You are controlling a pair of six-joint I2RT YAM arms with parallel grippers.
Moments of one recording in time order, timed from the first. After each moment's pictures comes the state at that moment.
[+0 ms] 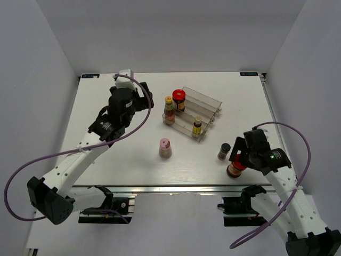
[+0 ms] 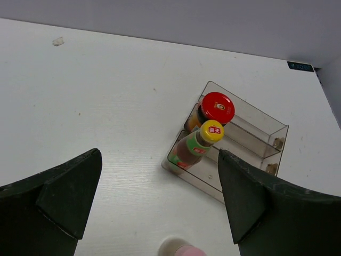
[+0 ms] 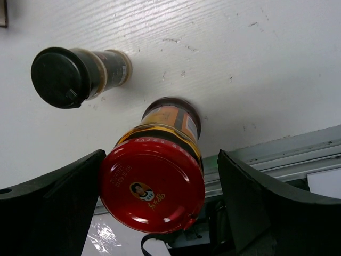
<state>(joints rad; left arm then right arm) -0.58 1.21 1.19 -0.22 -0.41 -0.35 0.31 0.72 0.74 -1.06 0.21 0.56</state>
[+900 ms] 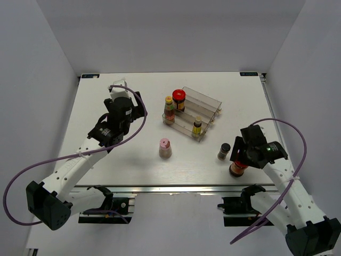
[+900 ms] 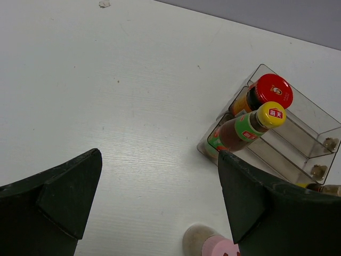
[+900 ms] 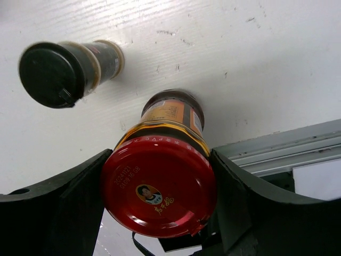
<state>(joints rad) -0.56 1.13 1.04 -0.29 -0.54 -0.43 0.32 0.81 0.77 -1.08 0.20 0.51</state>
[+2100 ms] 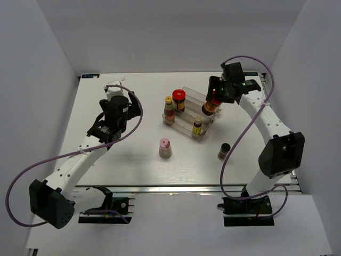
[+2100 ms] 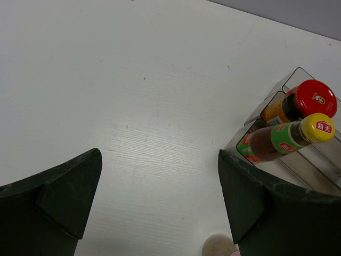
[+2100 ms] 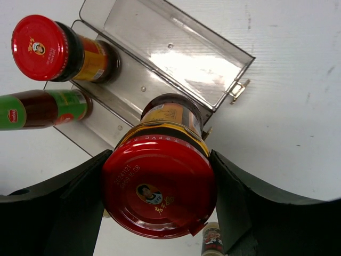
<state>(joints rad) -0.48 1.15 1.01 -0.29 -0.53 -0.42 0.31 1.65 1.60 -0.74 0.01 0.30</state>
